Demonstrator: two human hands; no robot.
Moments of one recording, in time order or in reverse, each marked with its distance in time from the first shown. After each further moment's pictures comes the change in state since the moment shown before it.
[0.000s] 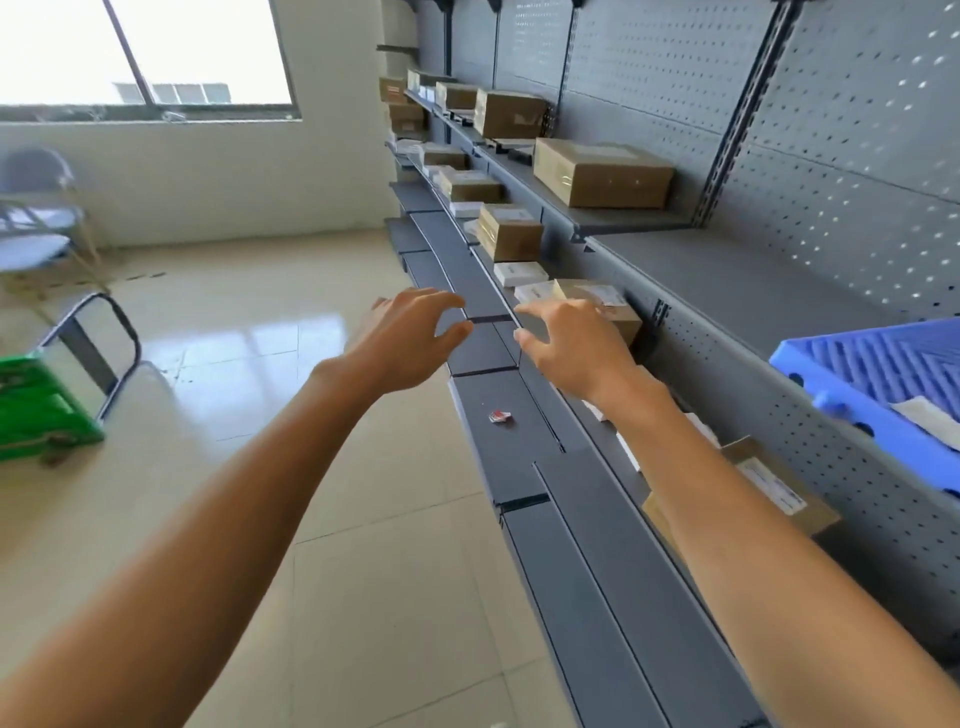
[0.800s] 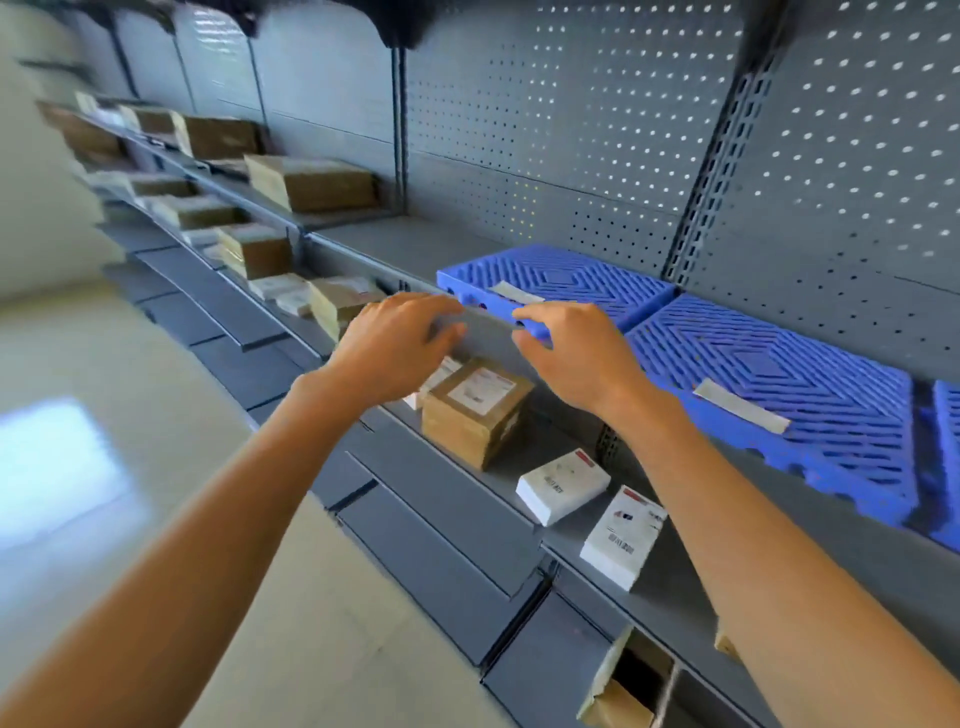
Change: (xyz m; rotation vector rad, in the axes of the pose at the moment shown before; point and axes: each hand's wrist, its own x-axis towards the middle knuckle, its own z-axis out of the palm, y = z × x) left_hand -0.118 0.280 -0.003 -0.219 -0.079 0.475; right_hand -0.326 0.052 -0.180 -0.203 0.210 0.430
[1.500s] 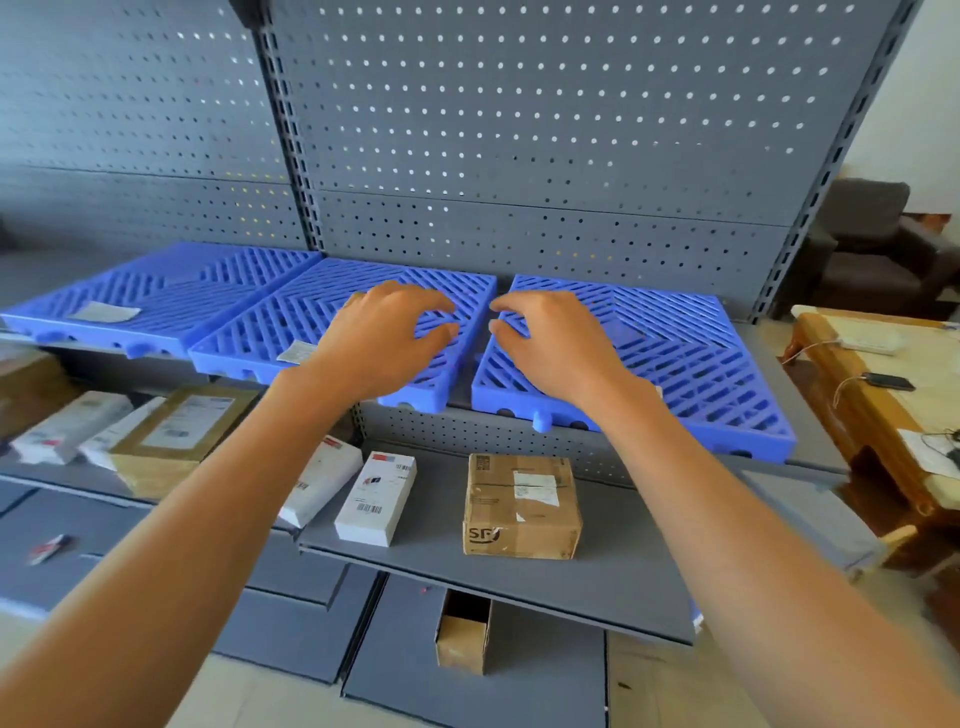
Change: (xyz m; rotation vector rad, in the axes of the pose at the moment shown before) left_hand 0.032 0.355 0.126 -0.157 -0.152 0.498; right_hand -0.231 0.244 -0.155 -0.118 0.167 0.436
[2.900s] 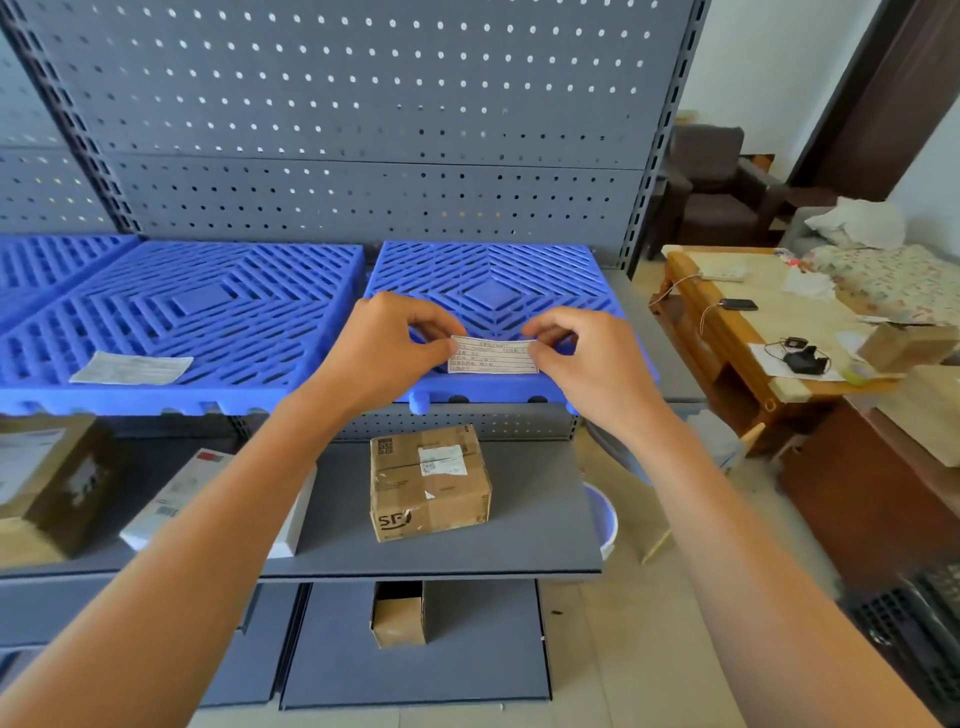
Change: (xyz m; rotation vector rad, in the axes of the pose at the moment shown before) left_hand 0.028 0.083 0.080 -0.513 -0.108 0.111; right_hand -0.095 0.098 -0.032 0.232 0.192 0.343
